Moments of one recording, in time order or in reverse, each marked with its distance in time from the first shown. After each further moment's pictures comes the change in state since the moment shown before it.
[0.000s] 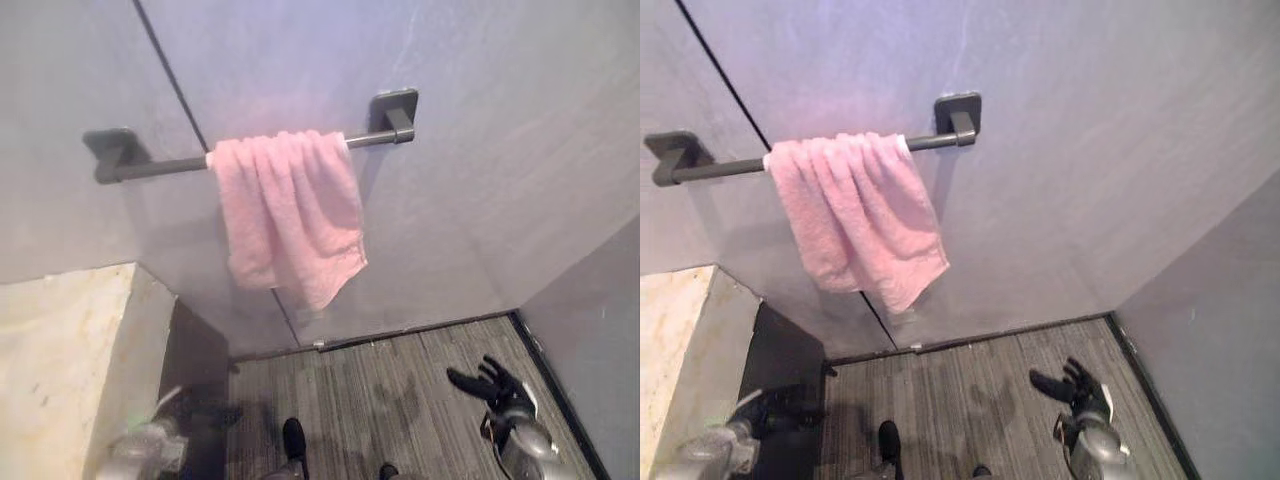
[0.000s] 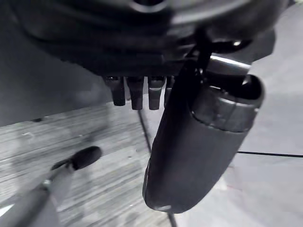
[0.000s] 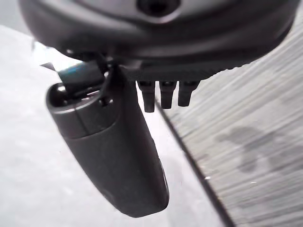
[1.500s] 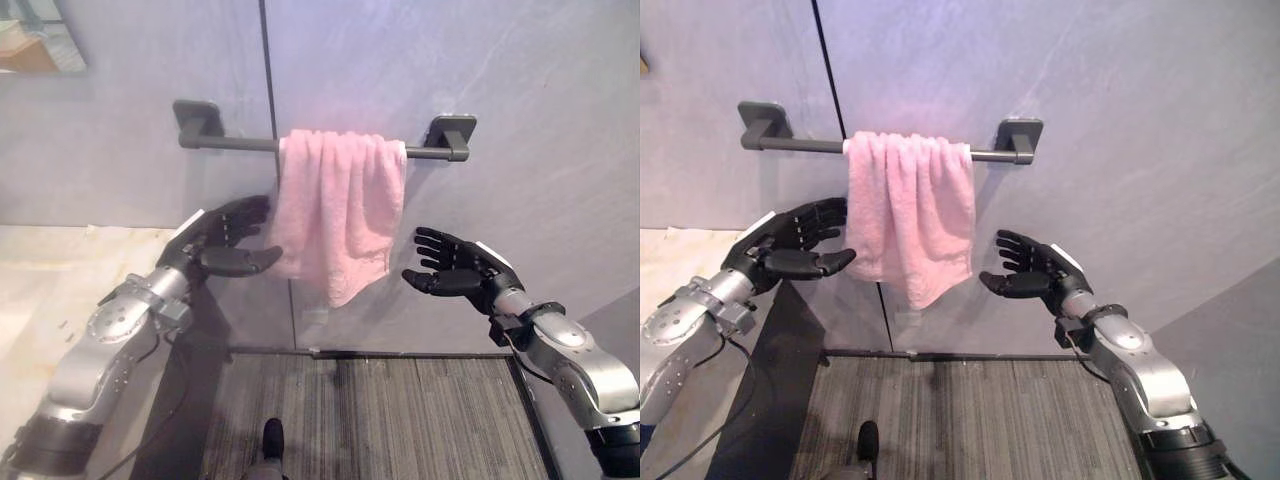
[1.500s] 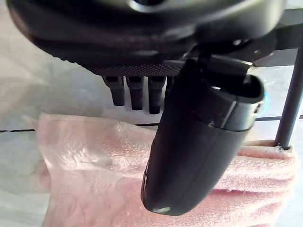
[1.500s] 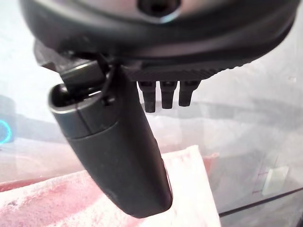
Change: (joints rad) left arm -0.239 0.212 0.103 -0.650 -0.359 -0.001 -0.032; right arm -0.187 -0.300 -0.003 -0.667 0.091 0.382 0.369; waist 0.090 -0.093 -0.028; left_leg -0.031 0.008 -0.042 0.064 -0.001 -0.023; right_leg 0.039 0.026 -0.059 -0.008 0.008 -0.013
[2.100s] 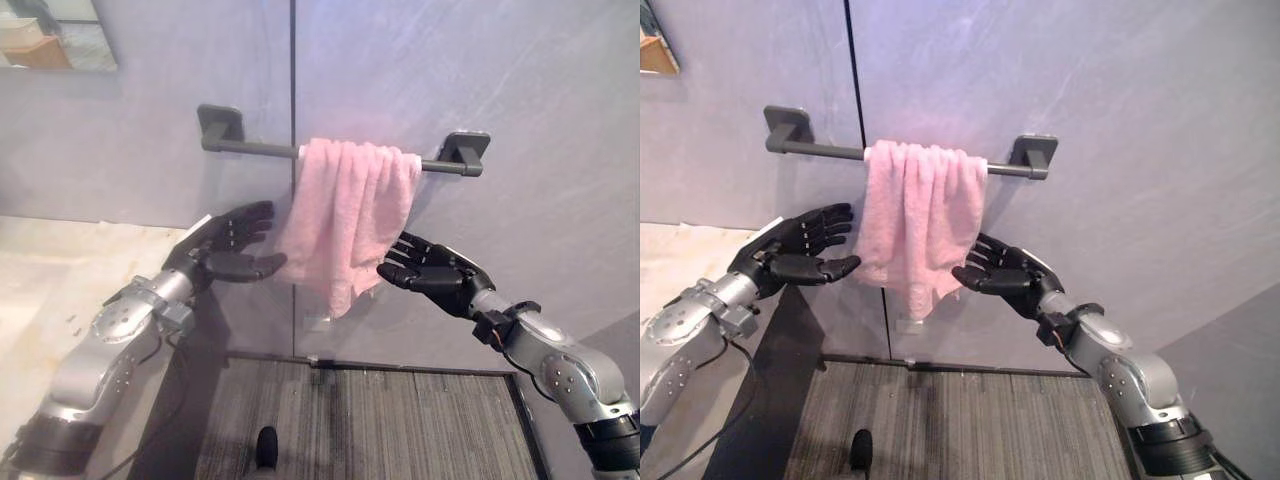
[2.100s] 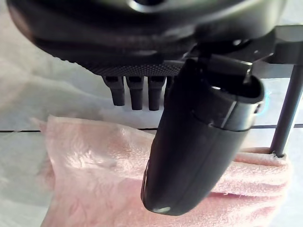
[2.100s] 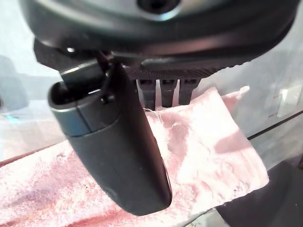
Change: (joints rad) left arm -0.001 0.022 -0.017 0.000 -0.004 0.025 -0.046; right arm -0.041 0.007 0.059 -0.001 0.301 0.052 0.002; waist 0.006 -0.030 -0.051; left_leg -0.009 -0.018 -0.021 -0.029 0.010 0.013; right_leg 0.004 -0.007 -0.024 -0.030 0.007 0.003
